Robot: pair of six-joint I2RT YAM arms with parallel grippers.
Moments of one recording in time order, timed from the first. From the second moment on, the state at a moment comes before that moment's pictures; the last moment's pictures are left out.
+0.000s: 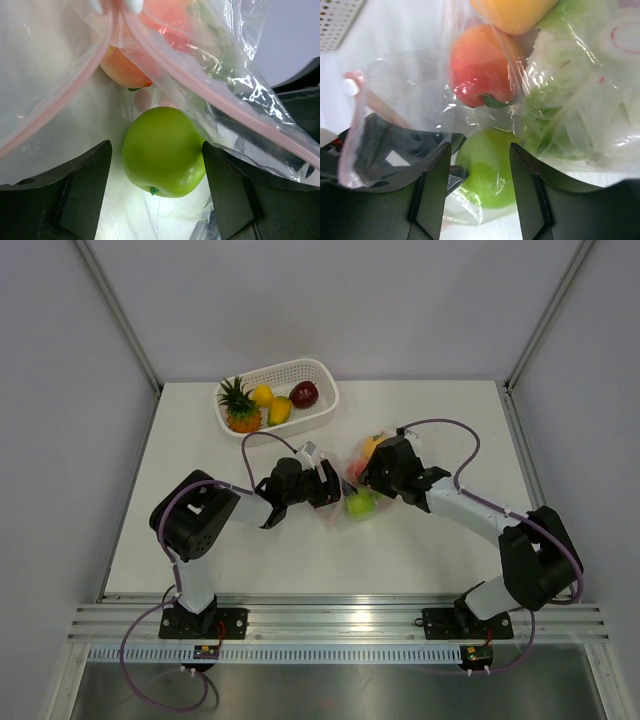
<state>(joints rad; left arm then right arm) -0.62 1.87 0.75 0.72 0.40 -0.98 0.57 1.51 0.92 -0.19 0.14 0.89</state>
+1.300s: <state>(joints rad) -0.62 1.85 0.79 0.62 0.44 -0.99 0.57 1.45 0.84 -0.20 0.19 0.96</state>
